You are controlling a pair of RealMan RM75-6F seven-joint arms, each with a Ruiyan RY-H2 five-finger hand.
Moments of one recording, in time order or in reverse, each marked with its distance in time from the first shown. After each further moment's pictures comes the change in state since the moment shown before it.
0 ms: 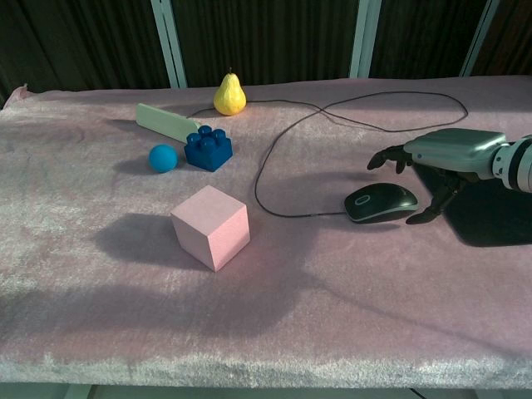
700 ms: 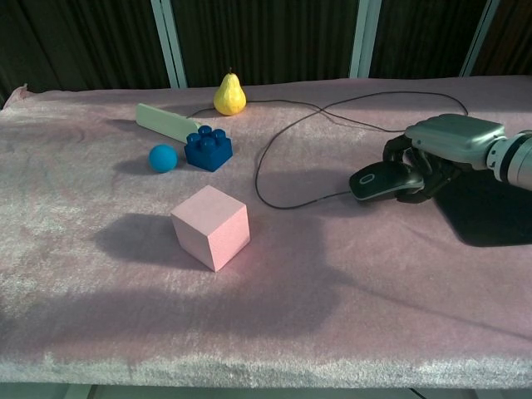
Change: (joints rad) left arm -0.001 0.000 0.005 0.008 0.016 0.005 -0.007; right arm -0.023 -0.104 0.025 0.178 -0.008 0.118 0.003
